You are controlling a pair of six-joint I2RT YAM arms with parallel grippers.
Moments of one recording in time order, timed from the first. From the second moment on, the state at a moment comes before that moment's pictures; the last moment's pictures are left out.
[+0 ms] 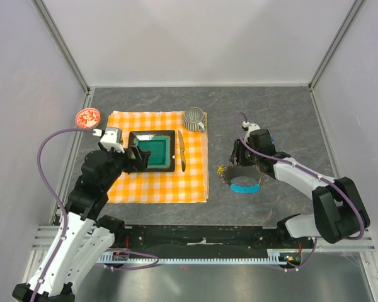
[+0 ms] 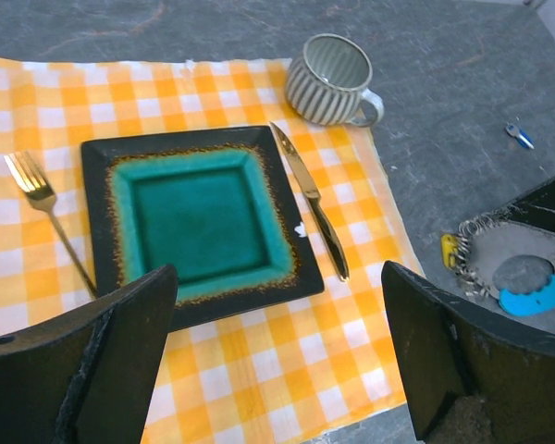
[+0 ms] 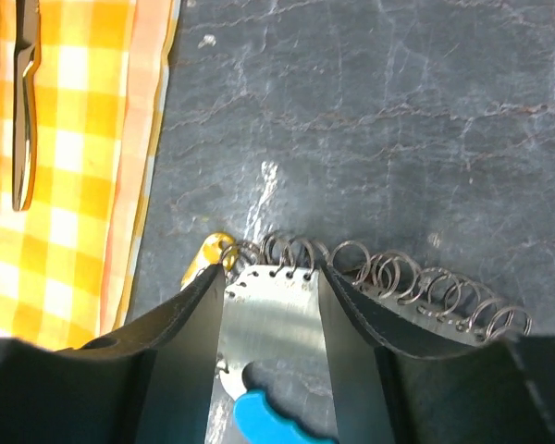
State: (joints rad) left arm -0.33 0.55 0.68 -0.39 -0.02 -0.25; right arm 0.36 1.39 0.68 -0.03 -0.15 0.33
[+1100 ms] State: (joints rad) left arm -0.74 0.89 0.71 -0.36 0.03 -0.44; right arm 0.58 0.97 0.51 -0.40 -0.06 0.57
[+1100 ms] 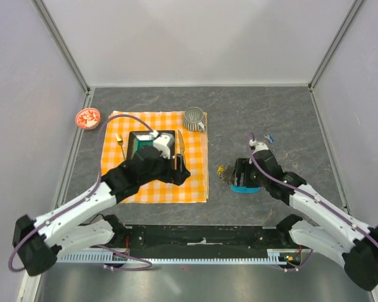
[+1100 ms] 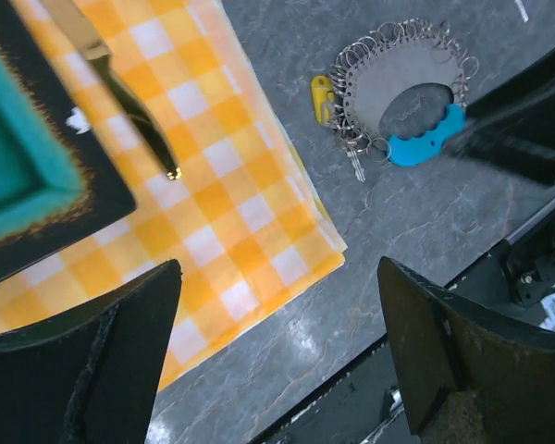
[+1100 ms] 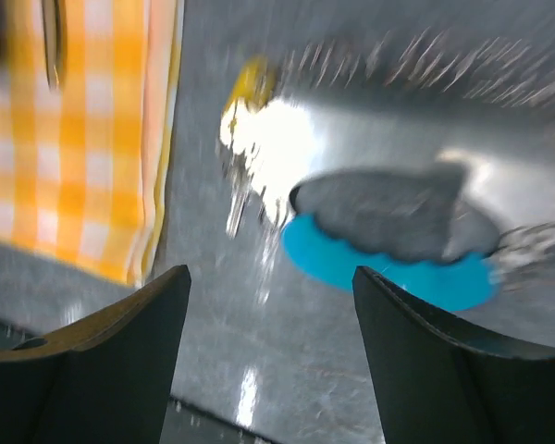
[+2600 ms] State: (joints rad) left arm -1.21 2.03 1.28 -0.01 -0.17 -0.31; right arm 0.58 0.52 0.55 -0.48 0.70 0.58
